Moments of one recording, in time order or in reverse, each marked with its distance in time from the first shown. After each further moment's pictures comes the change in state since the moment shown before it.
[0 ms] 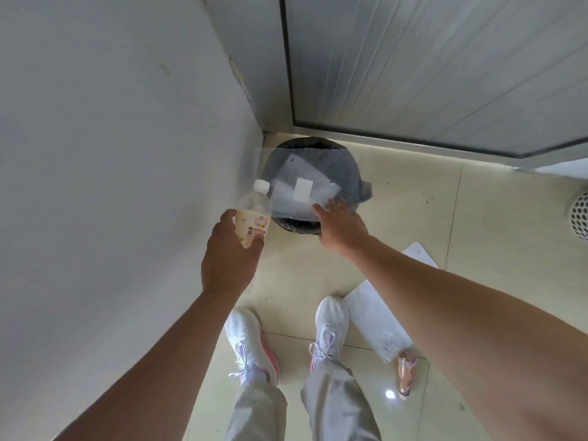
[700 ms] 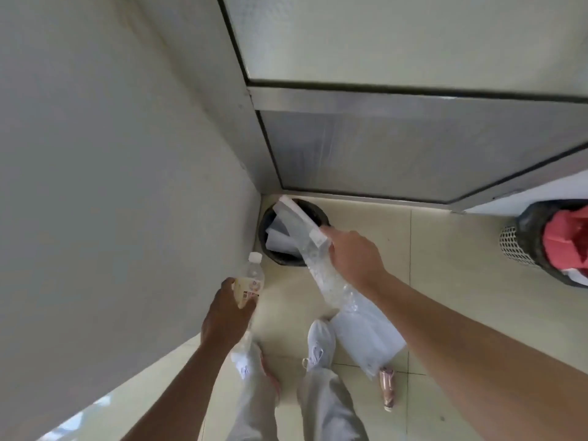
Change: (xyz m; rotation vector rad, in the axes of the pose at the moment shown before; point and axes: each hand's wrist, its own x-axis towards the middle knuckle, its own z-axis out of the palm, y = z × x) left_hand -0.126 0.029 -0.102 -0.001 -0.158 -0.058; right_hand -0.206 0.001 -0.174 0.220 0.410 -0.008
